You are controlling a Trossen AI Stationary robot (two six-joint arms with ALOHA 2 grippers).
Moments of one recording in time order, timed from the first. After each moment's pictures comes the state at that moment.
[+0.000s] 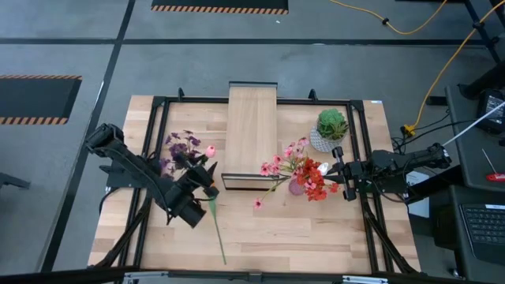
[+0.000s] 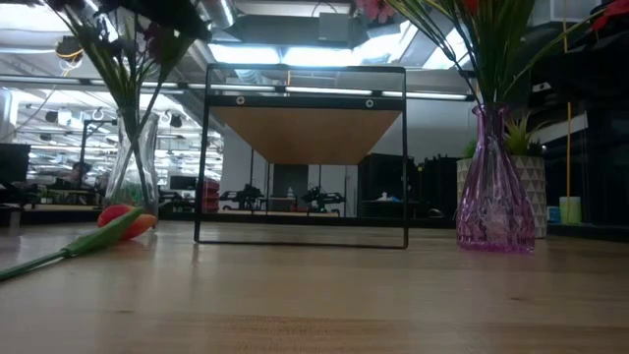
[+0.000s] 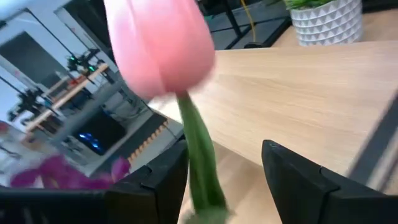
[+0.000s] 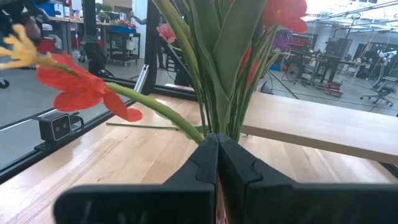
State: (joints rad) left arm -0.61 1.55 1.18 -1.36 -1.30 -1.25; right arm 0.23 0.01 0.01 0.03 0.03 -0.13
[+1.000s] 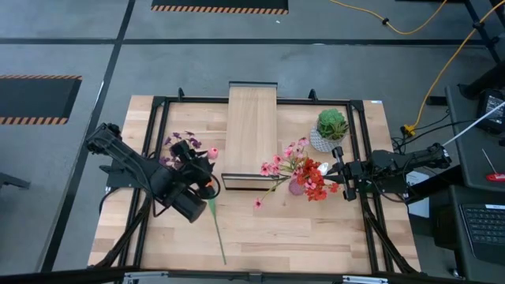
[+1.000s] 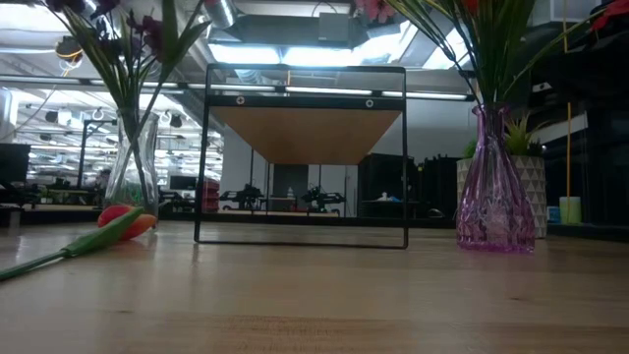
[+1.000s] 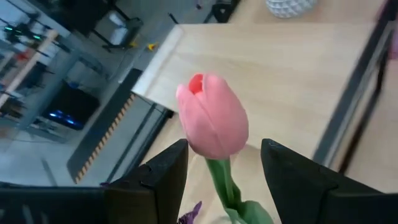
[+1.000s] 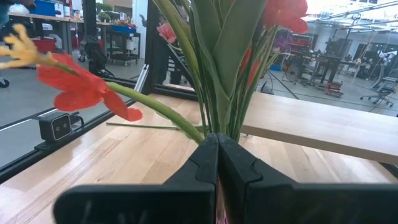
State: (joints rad) left arm -0.57 1.55 1.58 -1.57 -1.01 -0.95; right arm 0.23 0.01 0.01 0.03 0.03 -0.13
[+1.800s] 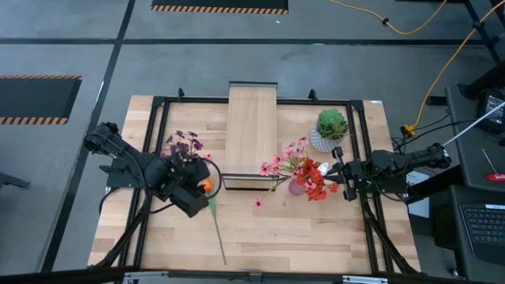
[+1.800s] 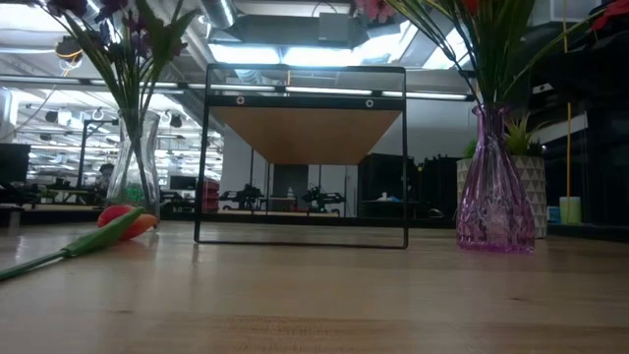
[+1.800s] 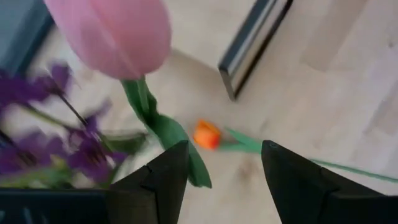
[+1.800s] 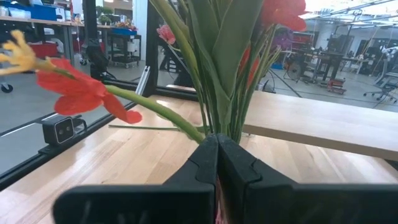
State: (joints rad) left arm -0.54 1.54 1.68 -1.57 -0.47 -1.04; right arm 0.23 0.01 0.01 0.03 0.03 -0.11
